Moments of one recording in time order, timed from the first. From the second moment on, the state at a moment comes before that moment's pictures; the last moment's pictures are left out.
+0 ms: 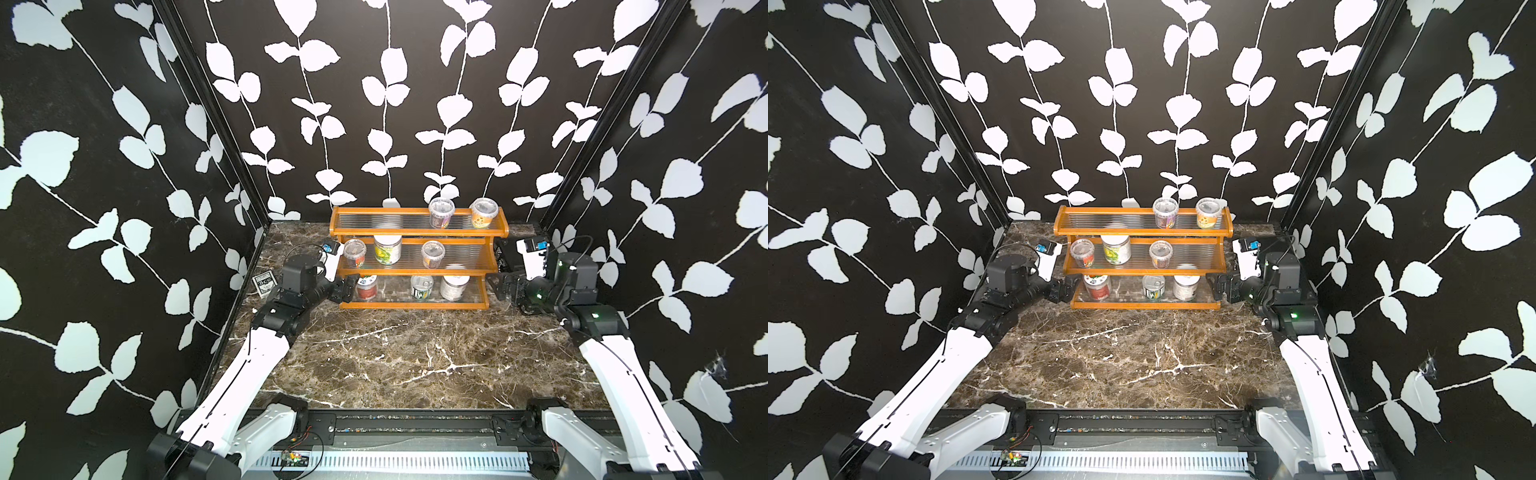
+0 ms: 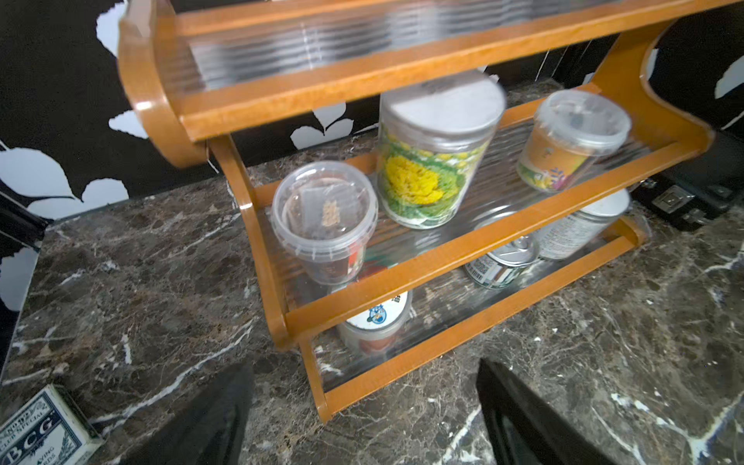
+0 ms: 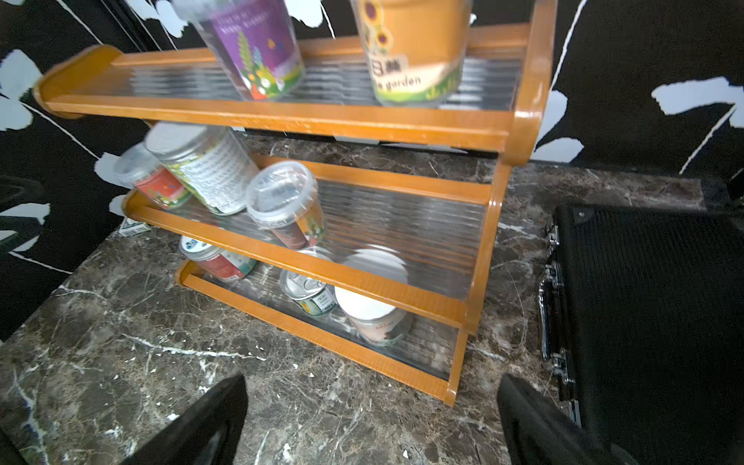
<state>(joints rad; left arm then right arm) -0.33 0.99 0.92 -0.38 0.14 0.08 0.08 0.94 1.03 -0.59 -0.46 -0.02</state>
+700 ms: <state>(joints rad) -0.21 1.15 1.19 -0.33 0.46 -0.03 0.46 1.35 1.52 -0.60 -0.19 0.02</state>
